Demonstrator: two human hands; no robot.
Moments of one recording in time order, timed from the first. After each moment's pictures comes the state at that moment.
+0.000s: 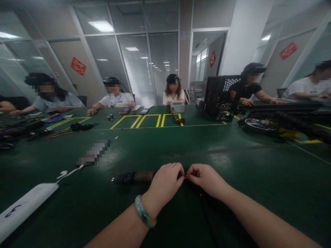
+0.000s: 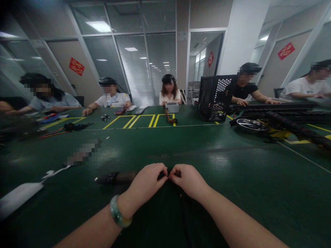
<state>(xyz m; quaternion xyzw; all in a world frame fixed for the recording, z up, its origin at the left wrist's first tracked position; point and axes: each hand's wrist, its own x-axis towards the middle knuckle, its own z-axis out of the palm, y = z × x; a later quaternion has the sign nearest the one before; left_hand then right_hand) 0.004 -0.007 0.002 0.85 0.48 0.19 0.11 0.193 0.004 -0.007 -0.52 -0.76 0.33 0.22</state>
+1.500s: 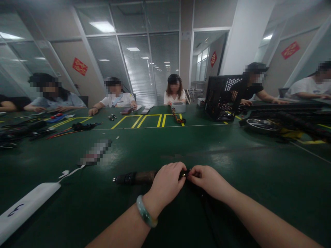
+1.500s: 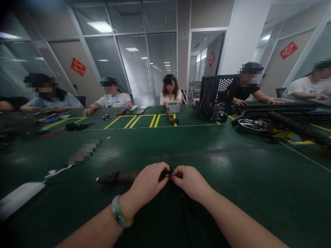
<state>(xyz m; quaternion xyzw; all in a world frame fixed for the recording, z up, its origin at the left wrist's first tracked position) 0.005 -0.010 0.006 0.84 0.49 0.19 0.10 0.194 0.002 -0.005 -0.53 -0.75 0.34 0.21</state>
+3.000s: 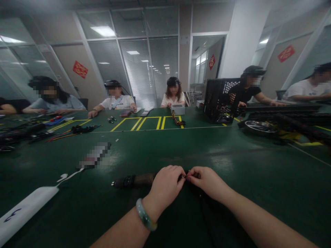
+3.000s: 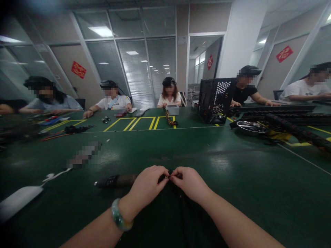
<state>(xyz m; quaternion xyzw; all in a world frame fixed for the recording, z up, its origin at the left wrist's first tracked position) 0.004 -0.007 0.003 0.85 0.48 0.20 0.09 0.193 0.008 -0.013 -0.52 -0.74 0.35 0.23</state>
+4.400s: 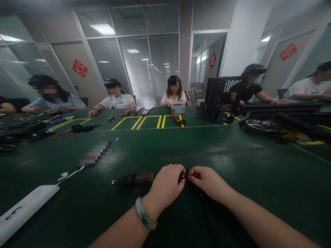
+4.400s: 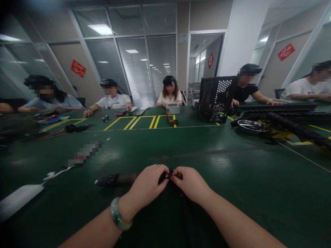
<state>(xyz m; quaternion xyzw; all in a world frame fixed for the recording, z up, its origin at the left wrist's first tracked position) 0.005 -0.010 0.006 0.85 0.49 0.18 0.10 0.191 0.002 -0.004 -0.54 -0.75 0.33 0.20</state>
